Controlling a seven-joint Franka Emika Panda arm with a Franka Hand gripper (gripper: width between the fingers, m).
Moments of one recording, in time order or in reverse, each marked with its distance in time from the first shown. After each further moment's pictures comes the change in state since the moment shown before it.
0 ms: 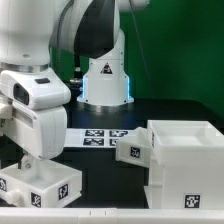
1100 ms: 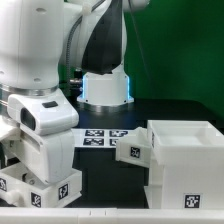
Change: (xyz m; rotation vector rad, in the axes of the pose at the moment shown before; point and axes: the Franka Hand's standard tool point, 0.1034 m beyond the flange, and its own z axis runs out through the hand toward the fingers) arm 0.003 0.024 0.024 0.009 0.026 0.063
